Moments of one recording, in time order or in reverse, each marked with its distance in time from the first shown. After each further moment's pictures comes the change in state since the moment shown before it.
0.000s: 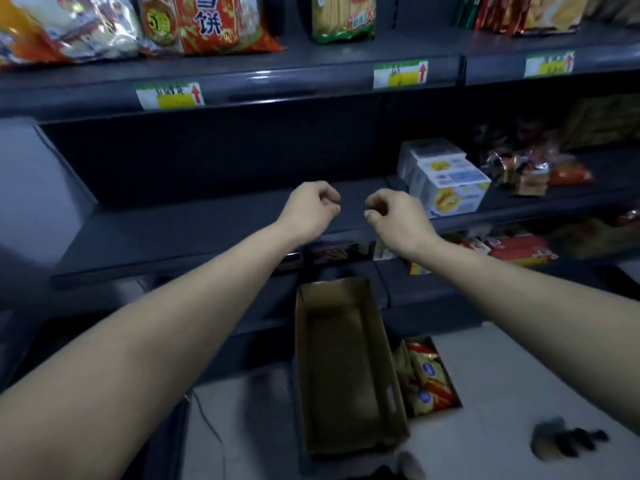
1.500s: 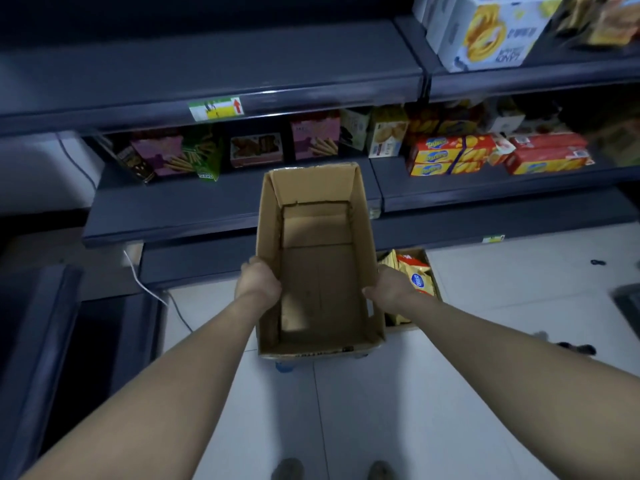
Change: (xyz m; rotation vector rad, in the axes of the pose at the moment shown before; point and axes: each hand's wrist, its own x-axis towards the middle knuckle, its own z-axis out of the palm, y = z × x) left_hand -0.140 -0.248 0.208 0.408 -0.193 -0.783; right_hand -0.141 0.230 0.202 -0.136 -0.691 0.520
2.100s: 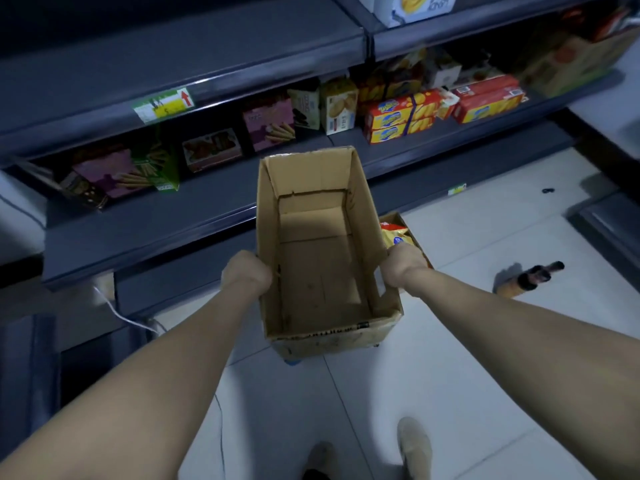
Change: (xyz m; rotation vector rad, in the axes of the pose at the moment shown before) left_hand 0.003 -0.015 -0.012 0.023 -0.065 0.142; right_hand -0.033 0.014 0.025 0.134 0.250 0.305
